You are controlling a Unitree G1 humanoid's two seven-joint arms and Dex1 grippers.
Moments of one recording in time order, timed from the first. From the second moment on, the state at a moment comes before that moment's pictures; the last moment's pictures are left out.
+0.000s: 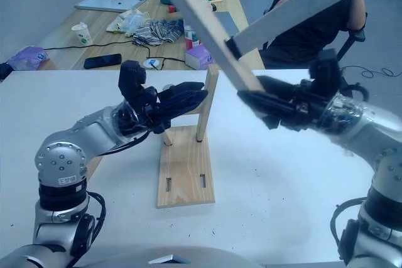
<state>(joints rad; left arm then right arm) -0.42 0.32 0.03 -0.45 -1.24 0.87 -0.44 -0.33 -0.73 -0.41 -0.50 1.24 1.04 0.71</state>
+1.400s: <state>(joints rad) -0.42 0.29 0.04 -0.37 -1.50 0.89 -0.50 -0.27 -0.80 -0.29 -0.55 1.42 0.99 0.65</state>
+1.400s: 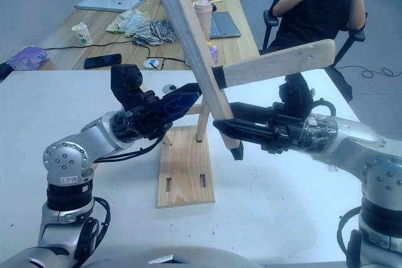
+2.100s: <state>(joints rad) -0.47 0.27 0.00 -0.33 -1.47 0.89 -0.50 -0.24 -0.80 -0.27 -0.57 1.42 0.98 0.66</state>
